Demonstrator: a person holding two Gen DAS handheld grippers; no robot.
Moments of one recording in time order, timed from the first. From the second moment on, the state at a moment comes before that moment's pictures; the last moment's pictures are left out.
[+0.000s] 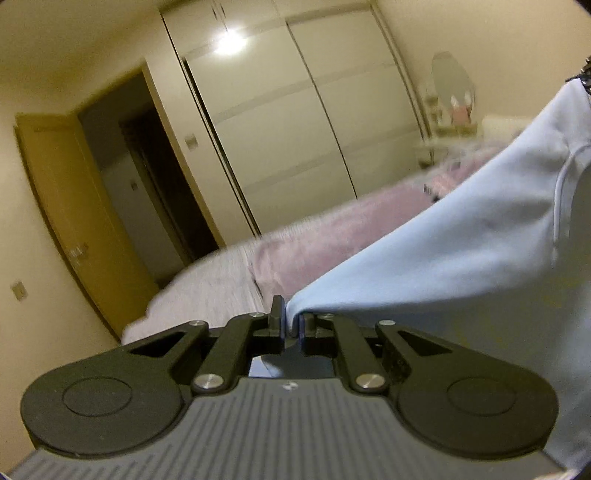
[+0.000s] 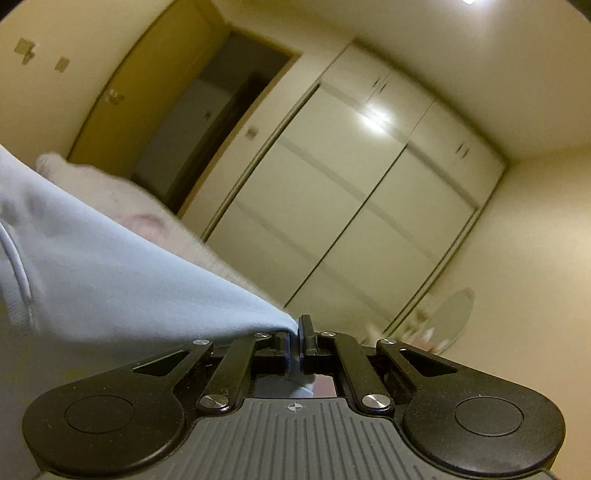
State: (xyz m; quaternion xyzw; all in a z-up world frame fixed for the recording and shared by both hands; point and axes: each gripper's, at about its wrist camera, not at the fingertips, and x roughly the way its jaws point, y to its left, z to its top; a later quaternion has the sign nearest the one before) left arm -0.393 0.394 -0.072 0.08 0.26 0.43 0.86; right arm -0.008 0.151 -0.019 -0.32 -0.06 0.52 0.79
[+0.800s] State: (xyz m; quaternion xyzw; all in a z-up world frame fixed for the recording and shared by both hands) left arm -0.380 0.444 -0.301 -0.35 0.47 0.50 0.64; right arm 0.127 0.144 -0.371 -0.19 0.62 0.40 0.64
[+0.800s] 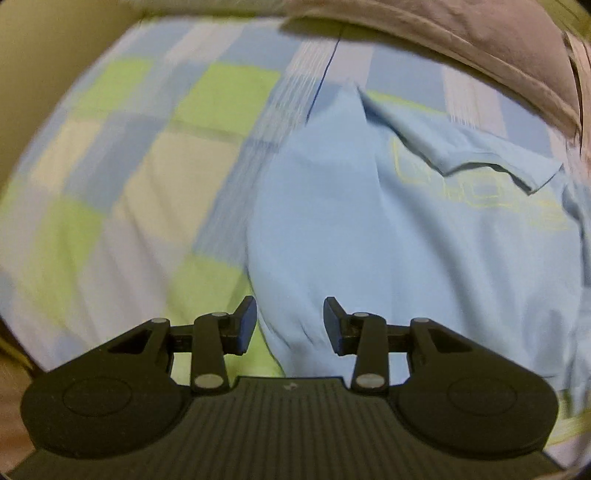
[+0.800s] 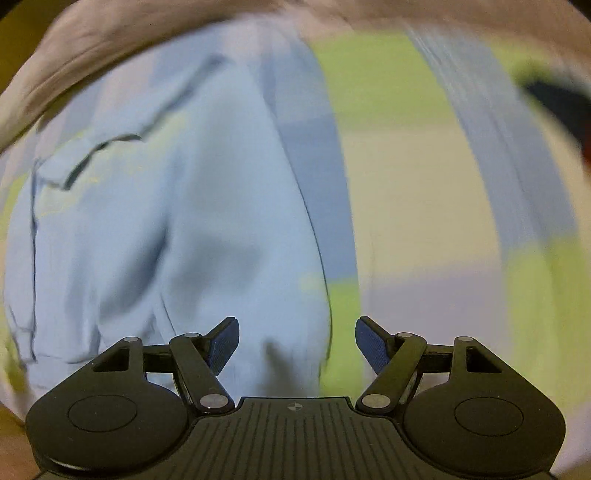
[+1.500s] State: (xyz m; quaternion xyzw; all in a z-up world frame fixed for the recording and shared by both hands) left arm -0.328 0.401 -0.356 -0.30 0.52 0.45 0.66; right arm 0.252 0.108 -0.299 -0.23 0.48 0.21 0.82
